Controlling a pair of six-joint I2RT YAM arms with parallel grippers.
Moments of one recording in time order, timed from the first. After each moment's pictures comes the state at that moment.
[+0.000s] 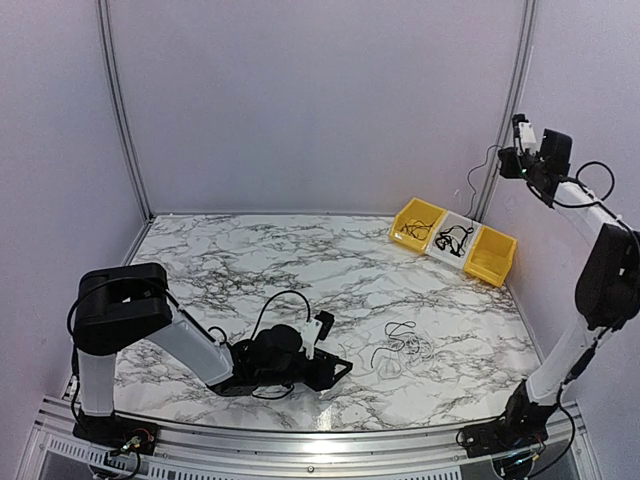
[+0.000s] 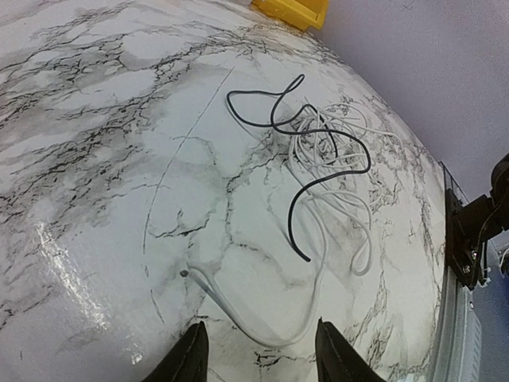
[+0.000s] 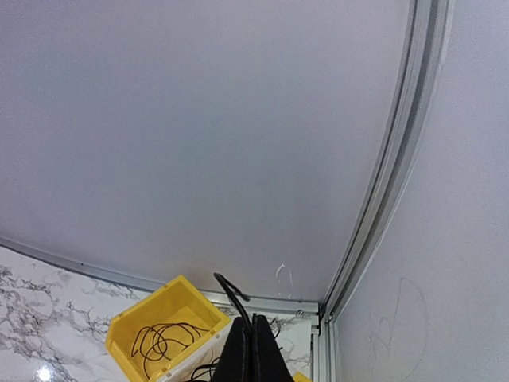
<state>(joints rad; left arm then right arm) -1.19 2.05 0.81 0.81 -0.03 -0.60 -0.21 1.72 1.57 -0.04 -0.33 -0.08</state>
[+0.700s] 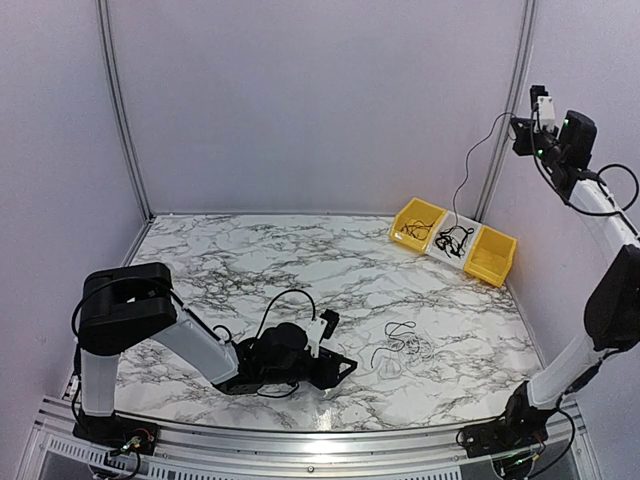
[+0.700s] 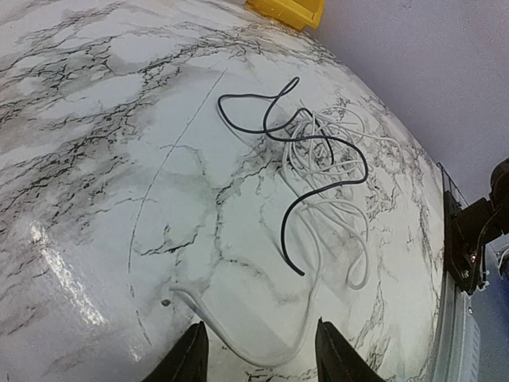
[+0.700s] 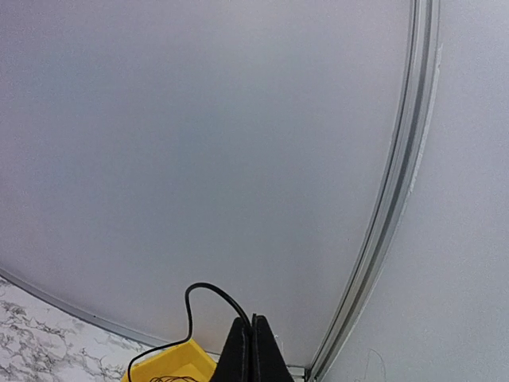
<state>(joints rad) -1.19 2.08 0.85 0.79 -0.01 -0.60 -0.21 1.53 1.56 0.07 -0.37 -0.08</state>
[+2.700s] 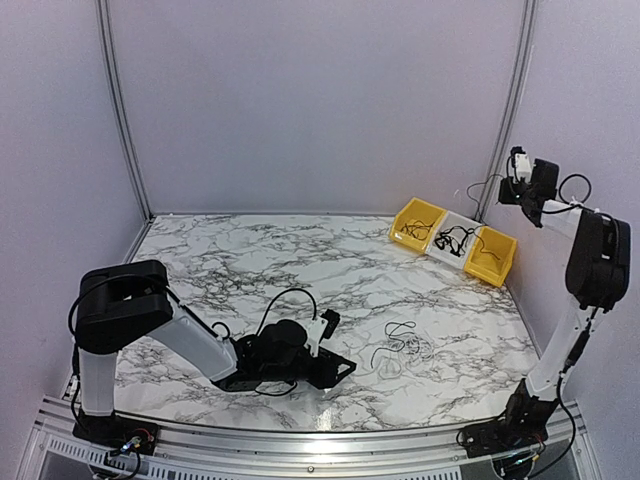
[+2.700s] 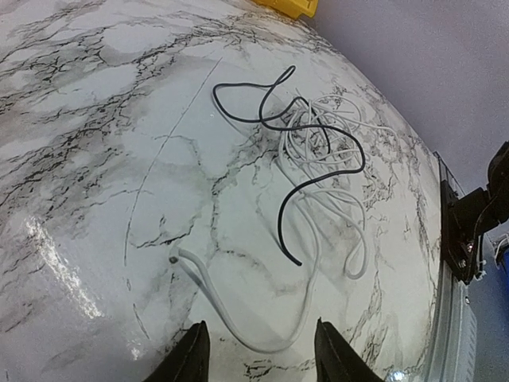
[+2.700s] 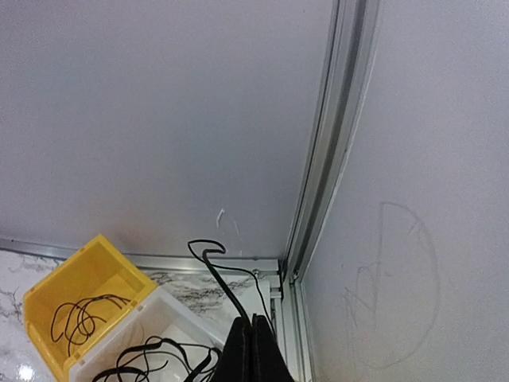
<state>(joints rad) -1.17 2.06 0.85 0.75 0.04 -0.60 -0.26 1.86 1.50 0.14 -0.23 -0.10</state>
